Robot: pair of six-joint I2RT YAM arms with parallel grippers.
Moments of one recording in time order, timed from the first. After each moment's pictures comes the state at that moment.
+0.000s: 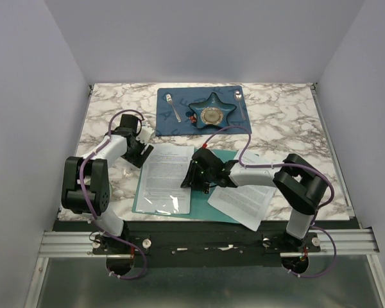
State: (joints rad) left arm -0.10 1.63 1.00 -0.55 -0.02 0.46; right arm 0.94 1.81 0.98 -0.03 -0.07 1.07
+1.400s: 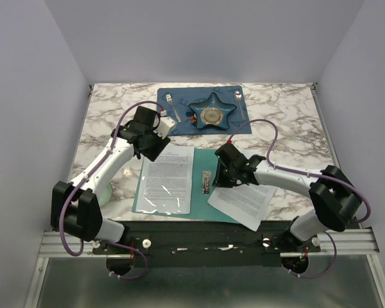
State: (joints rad) left arm -0.30 1.41 1.12 -0.72 0.01 0.39; right arm 0.83 1.52 0.88 -0.38 0.05 0.89
